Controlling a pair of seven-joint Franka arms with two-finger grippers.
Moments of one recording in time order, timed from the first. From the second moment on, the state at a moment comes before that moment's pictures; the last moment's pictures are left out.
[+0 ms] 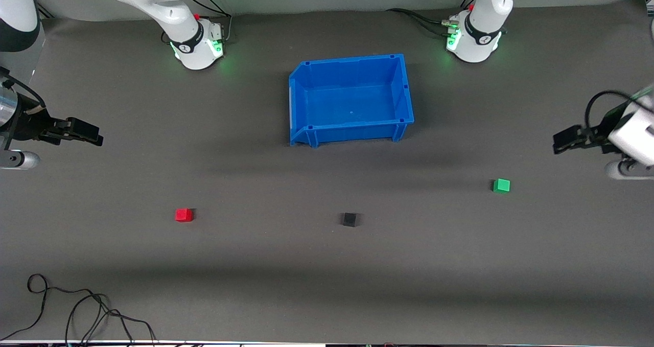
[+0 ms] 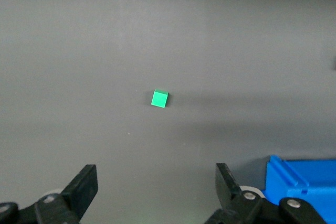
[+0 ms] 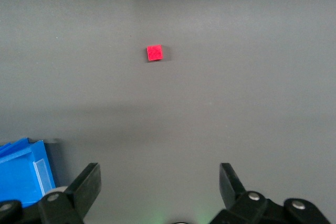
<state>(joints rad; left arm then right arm) -0.13 0.17 0.09 -1.49 0.01 1.57 -0.11 0.05 0.11 -0.05 -1.48 0.00 1.49 0.07</state>
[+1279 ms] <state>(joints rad) -0.07 0.27 0.10 -2.03 0.01 2.23 -1.03 0.08 0.40 -0.05 -1.73 0.00 1.99 0.06</state>
